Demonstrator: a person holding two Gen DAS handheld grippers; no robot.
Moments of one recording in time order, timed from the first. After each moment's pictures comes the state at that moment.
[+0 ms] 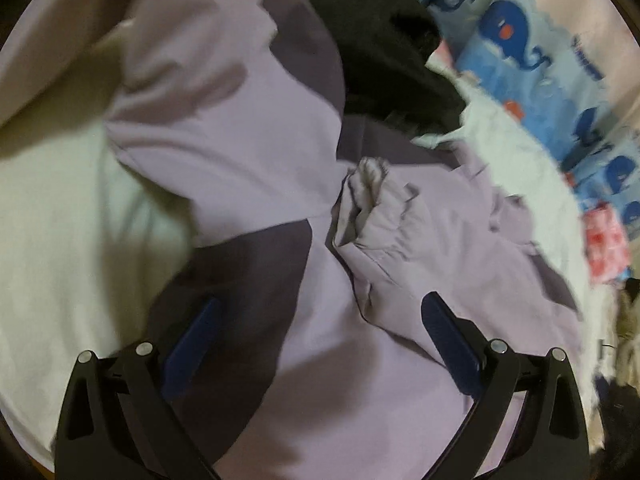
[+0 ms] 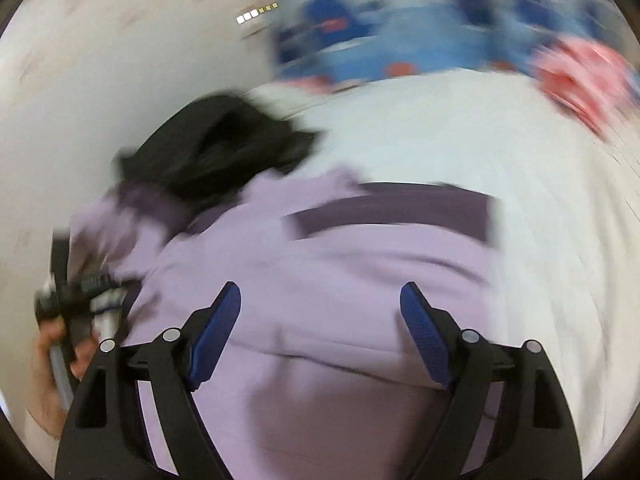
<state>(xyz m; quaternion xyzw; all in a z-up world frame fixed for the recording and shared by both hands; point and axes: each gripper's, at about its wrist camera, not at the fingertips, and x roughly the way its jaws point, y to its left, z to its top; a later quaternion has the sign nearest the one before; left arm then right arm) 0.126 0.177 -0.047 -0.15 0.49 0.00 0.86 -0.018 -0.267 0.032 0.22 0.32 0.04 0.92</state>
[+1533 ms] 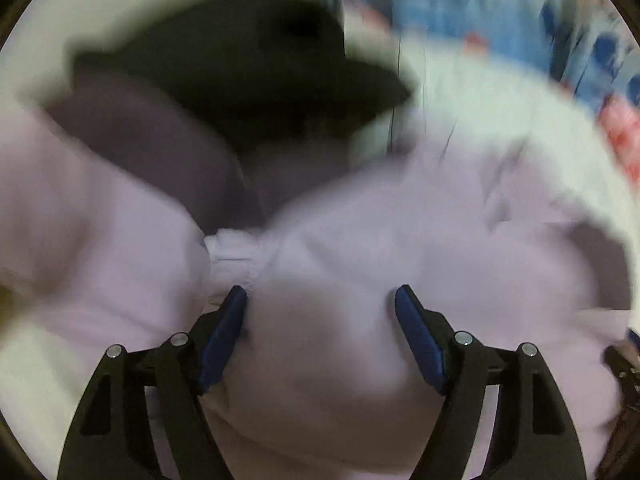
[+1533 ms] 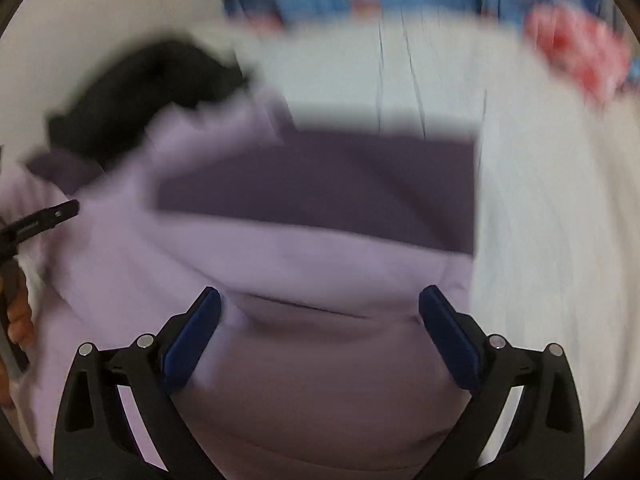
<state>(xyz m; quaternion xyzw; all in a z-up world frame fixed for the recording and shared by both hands) 0.212 0.077 -0.067 0.05 0.47 -0.04 0.88 0.078 -0.266 -0.060 0.12 0.45 0.02 0.89</state>
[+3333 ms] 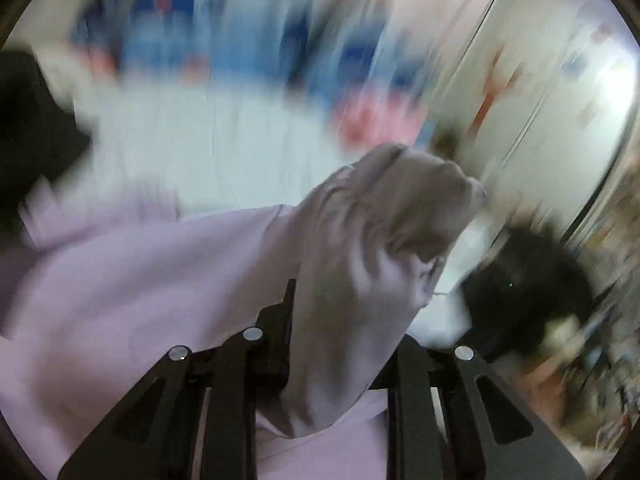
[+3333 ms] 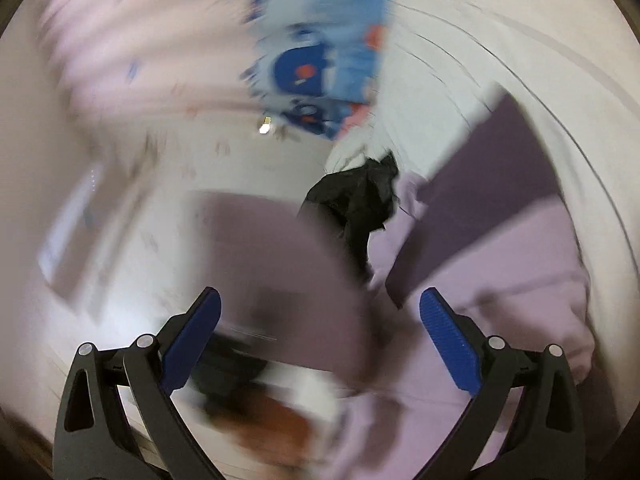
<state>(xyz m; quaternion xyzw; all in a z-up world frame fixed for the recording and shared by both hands) 0.125 -0.141 -0.002 0.00 0.42 -0.45 0.79 0.025 -0.384 -0.072 0.67 0.22 0.25 0.67</state>
